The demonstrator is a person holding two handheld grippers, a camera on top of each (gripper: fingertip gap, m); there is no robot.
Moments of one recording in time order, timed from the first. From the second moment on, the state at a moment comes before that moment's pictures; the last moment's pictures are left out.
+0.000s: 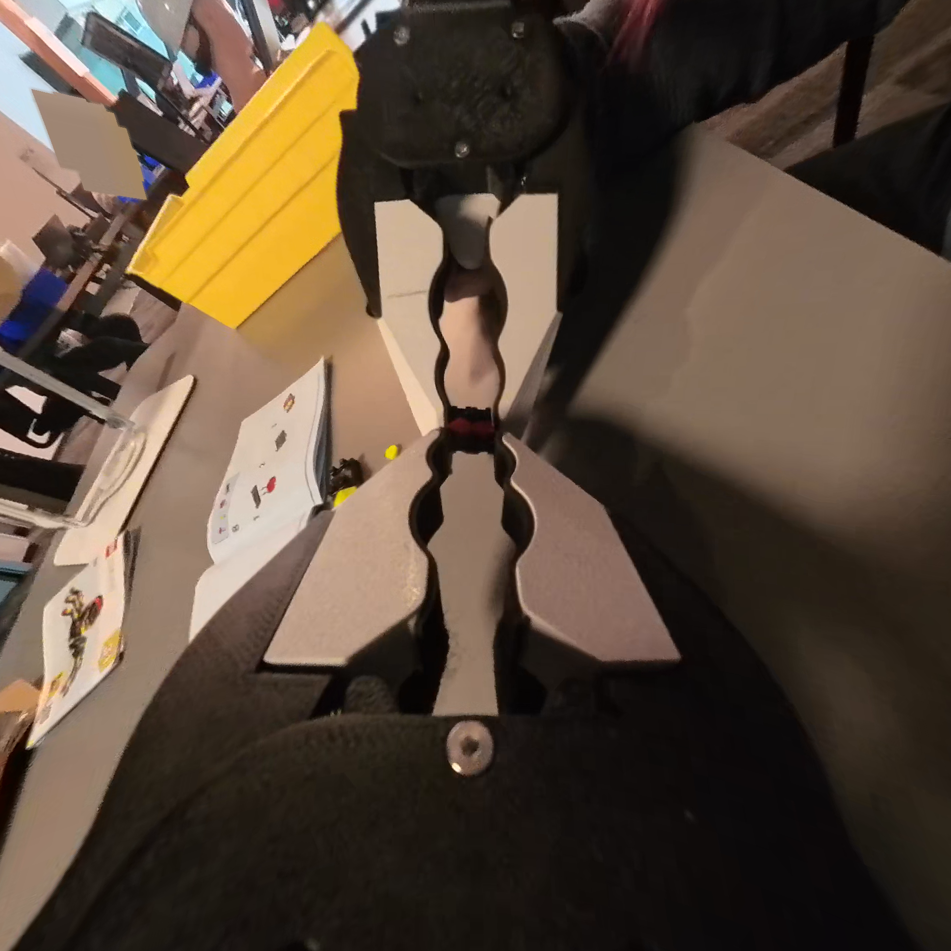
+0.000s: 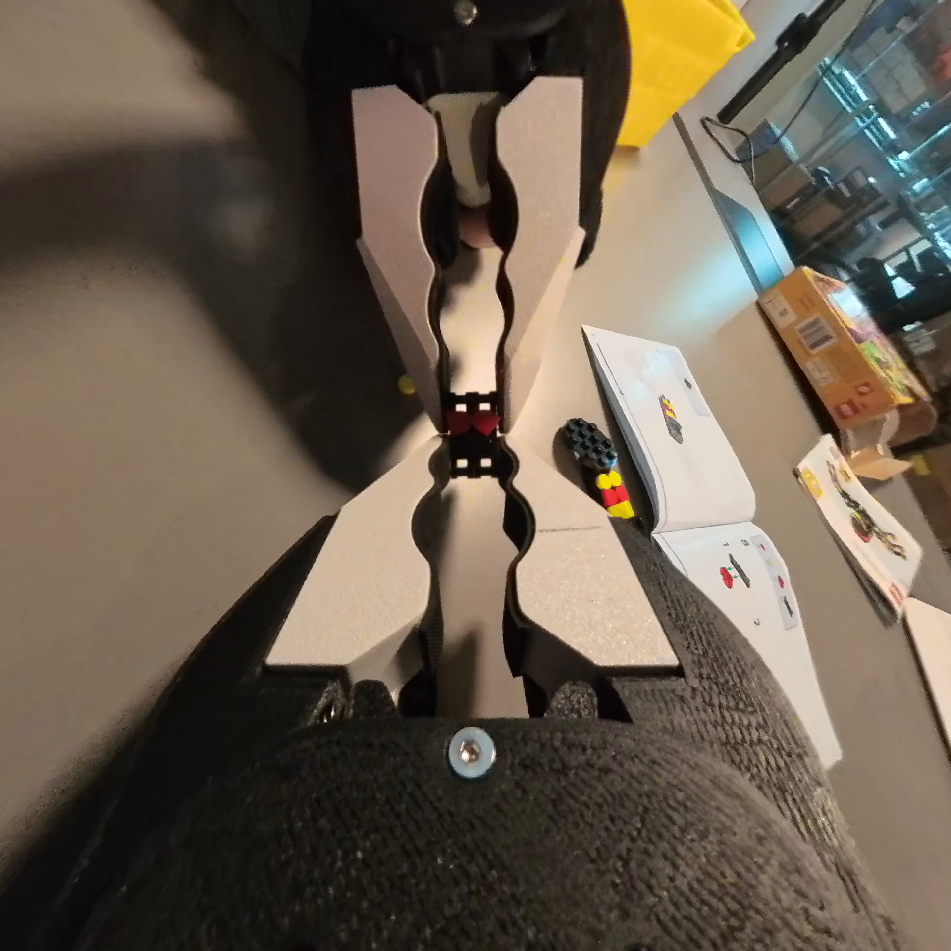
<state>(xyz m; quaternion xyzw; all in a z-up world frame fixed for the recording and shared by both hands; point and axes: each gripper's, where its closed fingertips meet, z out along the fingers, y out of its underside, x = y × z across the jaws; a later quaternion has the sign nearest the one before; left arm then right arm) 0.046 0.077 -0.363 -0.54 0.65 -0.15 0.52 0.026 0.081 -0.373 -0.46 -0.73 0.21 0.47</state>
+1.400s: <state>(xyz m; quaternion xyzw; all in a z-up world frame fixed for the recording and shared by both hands) 0.046 0.073 -0.361 -0.50 0.66 -0.11 0.54 0.025 0.078 -0.378 -0.47 -0.73 0.21 0.44</state>
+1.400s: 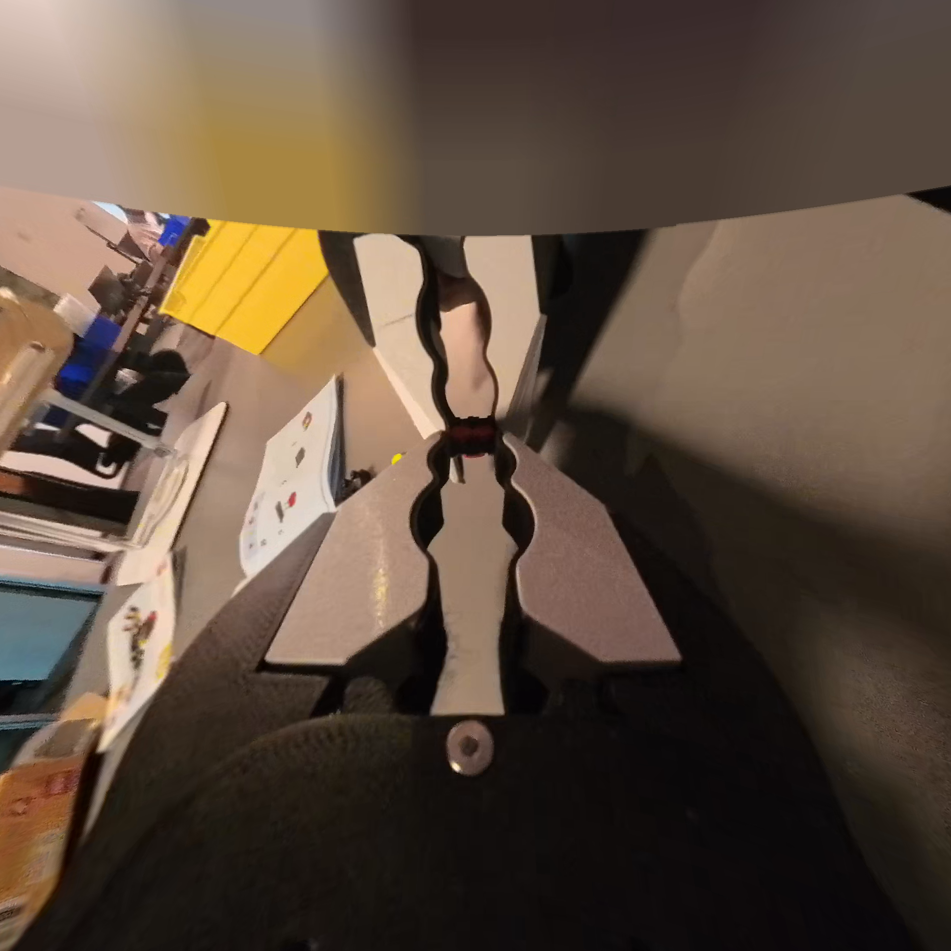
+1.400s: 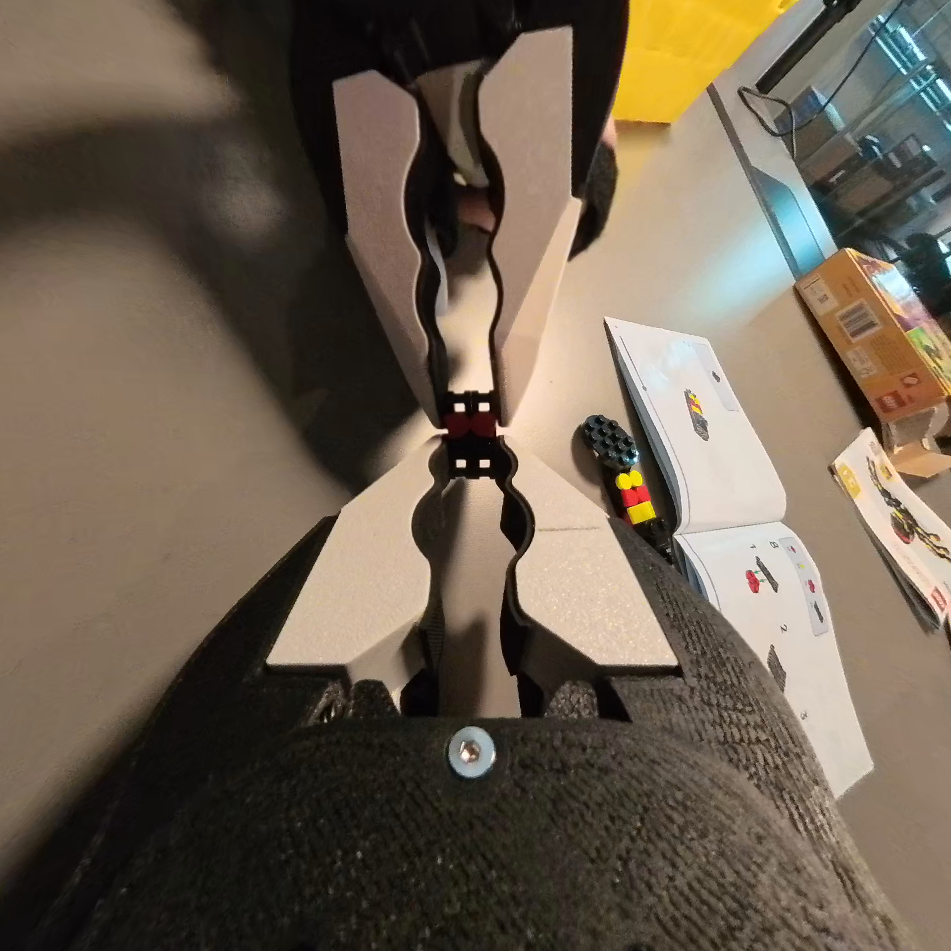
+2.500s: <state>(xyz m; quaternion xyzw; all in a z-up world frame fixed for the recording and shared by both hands) 0.045 0.068 -0.360 -0.52 0.66 -0.12 0.53 0.025 0.076 -0.379 -0.47 -0.74 0.22 0.43</state>
